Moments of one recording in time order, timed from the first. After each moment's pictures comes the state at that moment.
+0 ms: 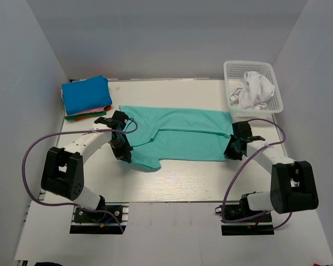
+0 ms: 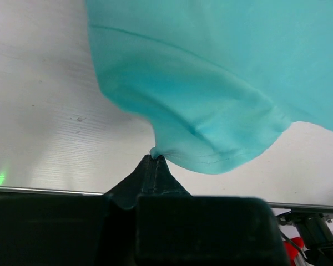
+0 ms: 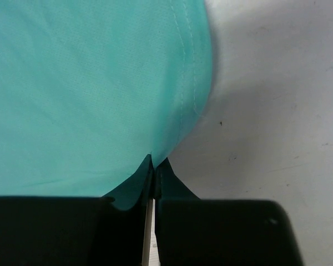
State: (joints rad) left arm -0.33 1.51 0.98 -0.93 0.11 -0.75; right arm 0.17 1.35 0.65 -0.44 0.06 0.55
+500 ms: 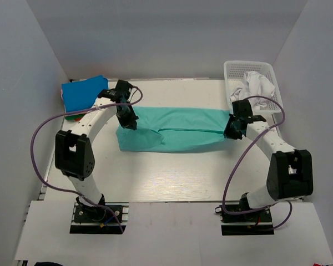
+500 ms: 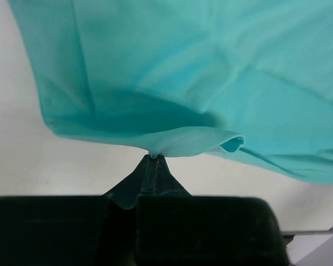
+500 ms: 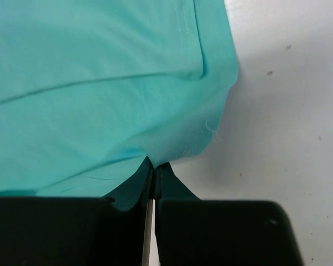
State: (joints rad) left arm -0.31 1.72 1.46 -0.98 0.03 -0.71; right arm 0.17 1.45 0.96 -0.54 0.06 0.47
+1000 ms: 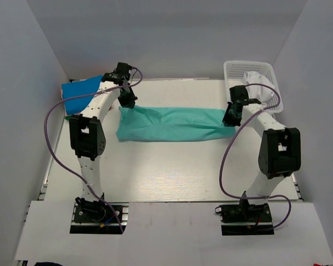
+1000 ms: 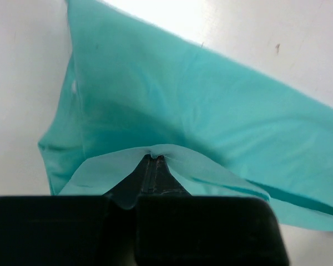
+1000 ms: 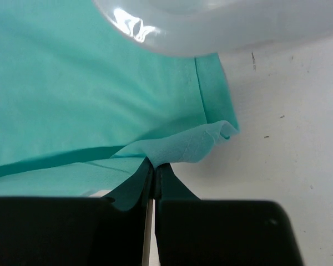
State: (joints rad) left arm -0.25 2.09 1.96 -0.99 -0.09 -0.62; right arm 0.14 1.73 1.27 -0.62 0.10 0.45
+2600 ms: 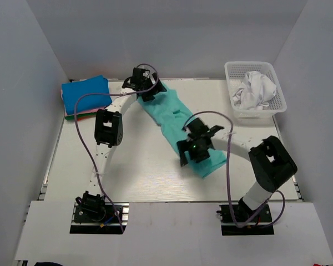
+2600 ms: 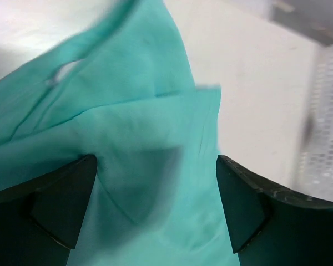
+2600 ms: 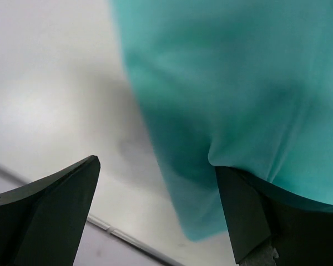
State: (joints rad) left arm -0.27 2.61 2.32 -0.45 0.27 -0.67; right arm 0.60 1.64 0.97 -0.55 -0.19 0.29
